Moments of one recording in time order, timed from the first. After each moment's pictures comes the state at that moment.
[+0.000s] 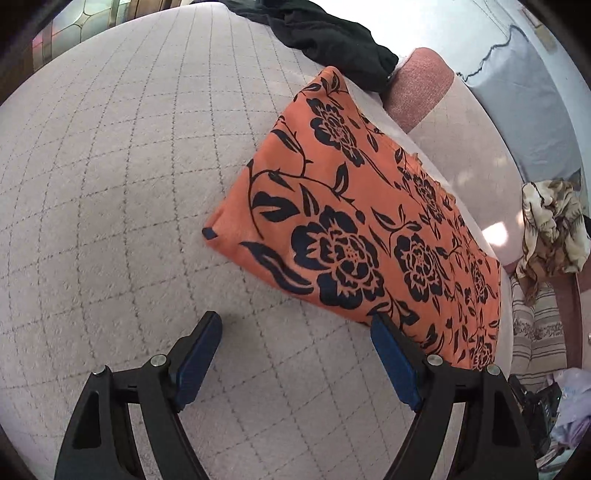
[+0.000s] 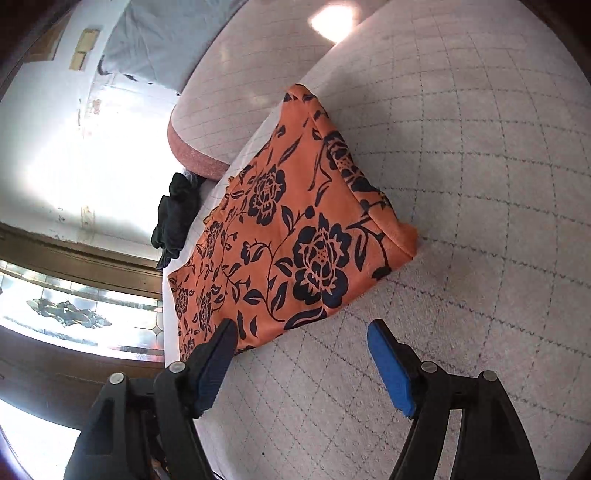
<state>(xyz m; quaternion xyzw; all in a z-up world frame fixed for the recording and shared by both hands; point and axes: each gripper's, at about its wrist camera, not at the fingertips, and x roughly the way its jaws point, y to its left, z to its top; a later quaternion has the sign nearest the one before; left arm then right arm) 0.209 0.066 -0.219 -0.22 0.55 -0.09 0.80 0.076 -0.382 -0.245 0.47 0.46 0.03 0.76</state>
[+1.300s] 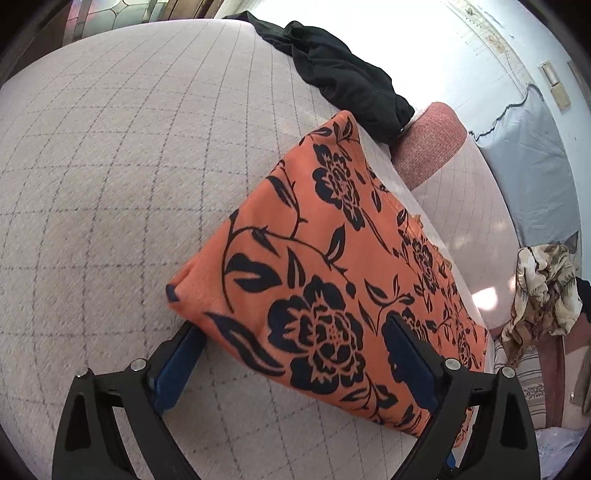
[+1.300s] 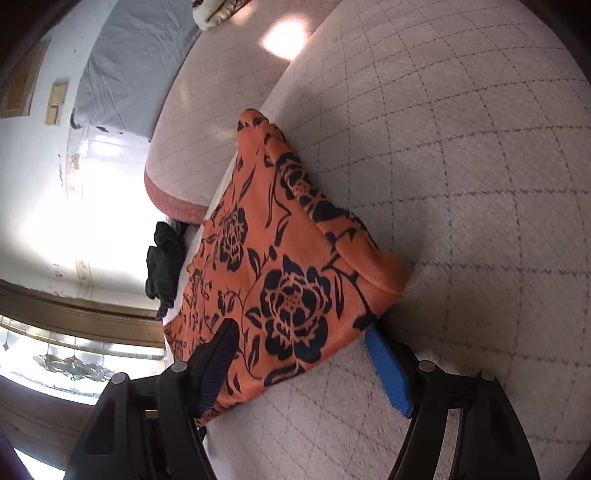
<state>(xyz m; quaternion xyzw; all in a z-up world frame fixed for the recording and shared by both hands) 0.238 0.059 -0.232 -0.31 0.47 -0.05 0.83 0.094 -0.391 -0.285 0.53 0.39 -0.03 0.75</state>
